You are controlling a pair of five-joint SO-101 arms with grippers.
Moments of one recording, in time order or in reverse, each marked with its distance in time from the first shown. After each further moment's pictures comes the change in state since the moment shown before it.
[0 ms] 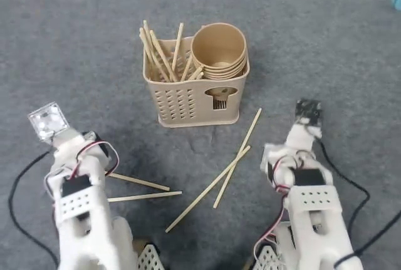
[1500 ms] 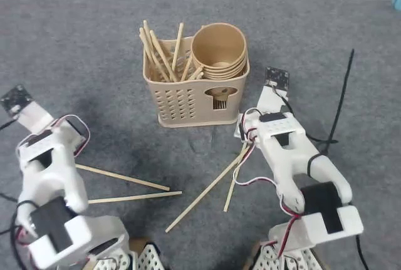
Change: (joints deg) left arm -9.7 45.7 -33.5 7.1 4.1; right arm -10.2 53.0 -30.9 -8.0 -10.4
